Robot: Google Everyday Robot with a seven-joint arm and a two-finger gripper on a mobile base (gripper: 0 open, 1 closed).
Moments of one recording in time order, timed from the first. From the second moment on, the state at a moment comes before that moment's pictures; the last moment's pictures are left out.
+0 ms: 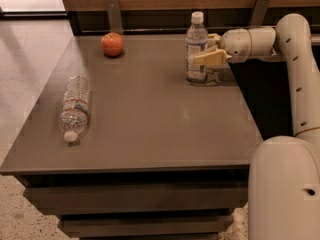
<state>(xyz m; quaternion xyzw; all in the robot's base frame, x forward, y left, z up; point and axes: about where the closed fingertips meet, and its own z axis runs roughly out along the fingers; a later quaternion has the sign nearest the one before) 0.702 -0.120 0.895 -0.55 0.52 0.43 0.49</state>
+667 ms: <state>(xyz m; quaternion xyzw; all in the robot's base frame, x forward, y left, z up) 0.701 -0.121 0.918 -0.58 0.51 0.39 0.50</state>
